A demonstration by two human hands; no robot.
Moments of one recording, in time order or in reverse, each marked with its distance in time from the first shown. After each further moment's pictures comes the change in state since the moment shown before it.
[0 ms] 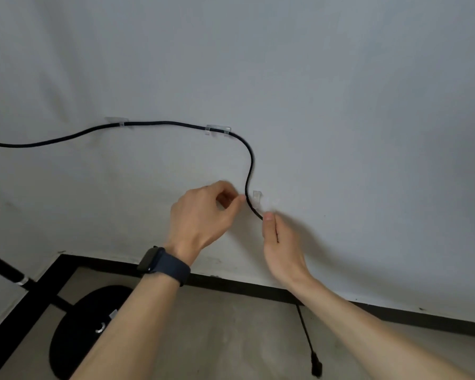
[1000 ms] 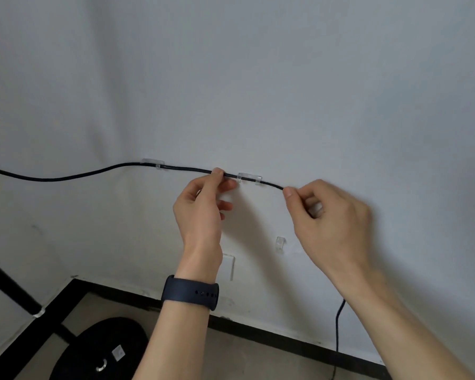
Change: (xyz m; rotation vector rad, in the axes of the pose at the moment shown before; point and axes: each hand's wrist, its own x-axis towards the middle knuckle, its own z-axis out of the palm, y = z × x) left_hand 0.033 0.038 -0.057 -1.211 0.427 -0.562; right_hand 0.050 -0.100 -0.054 -0.283 0.470 -0.517
